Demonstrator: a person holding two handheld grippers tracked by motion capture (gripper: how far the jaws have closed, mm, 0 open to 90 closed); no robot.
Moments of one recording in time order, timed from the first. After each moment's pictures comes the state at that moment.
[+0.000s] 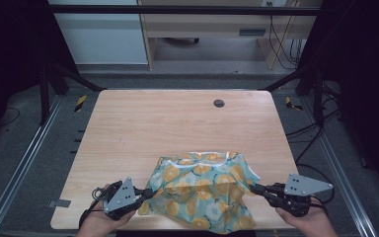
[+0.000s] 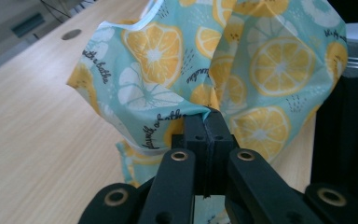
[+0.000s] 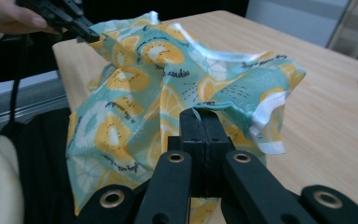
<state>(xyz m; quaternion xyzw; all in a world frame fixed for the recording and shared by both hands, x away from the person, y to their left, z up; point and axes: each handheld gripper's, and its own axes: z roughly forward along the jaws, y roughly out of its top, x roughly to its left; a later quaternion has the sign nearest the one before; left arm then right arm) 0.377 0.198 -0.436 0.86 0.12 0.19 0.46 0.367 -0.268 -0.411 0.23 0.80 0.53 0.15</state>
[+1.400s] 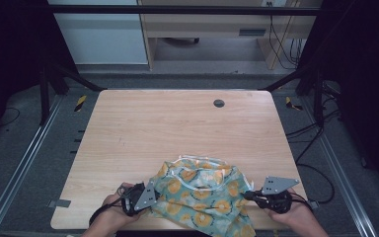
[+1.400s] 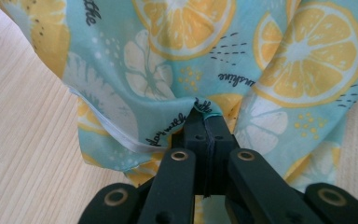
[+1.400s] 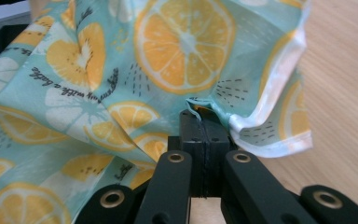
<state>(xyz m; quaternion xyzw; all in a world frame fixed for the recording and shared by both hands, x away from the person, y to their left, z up) 0.404 0.171 -0.485 0.92 0.08 0.21 0.31 0.399 -0.259 -0.477 0.22 0.87 0.43 0.11</state>
